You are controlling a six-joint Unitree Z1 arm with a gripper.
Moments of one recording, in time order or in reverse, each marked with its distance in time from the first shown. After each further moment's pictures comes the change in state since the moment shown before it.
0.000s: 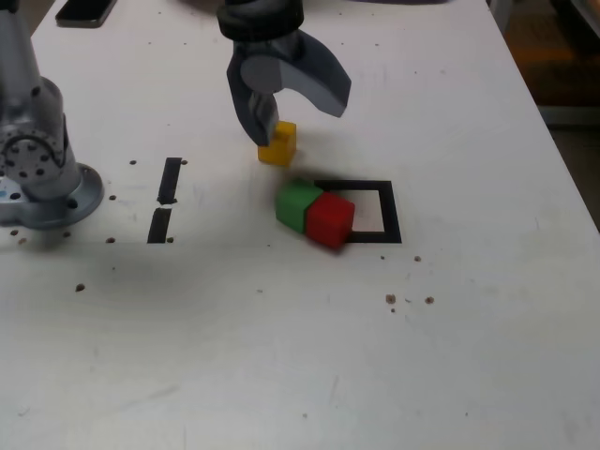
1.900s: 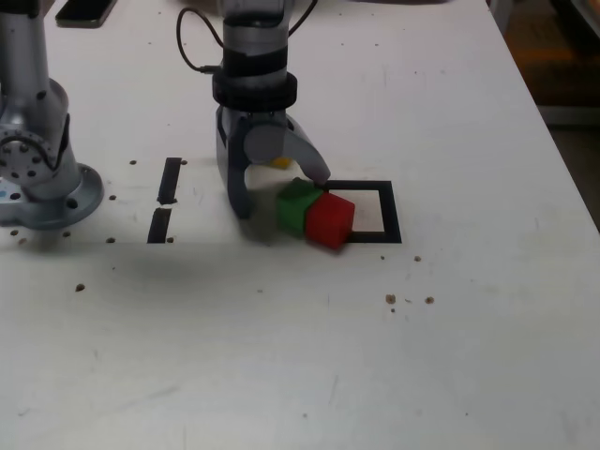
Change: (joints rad) arm -0.102 0.152 0.130 -0.075 -0.104 -0.494
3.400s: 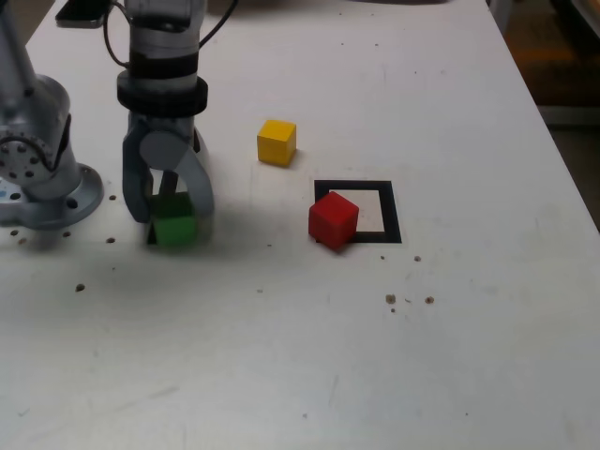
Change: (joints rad) arm -0.026 -0.217 0.226 0.099 0.022 0.119
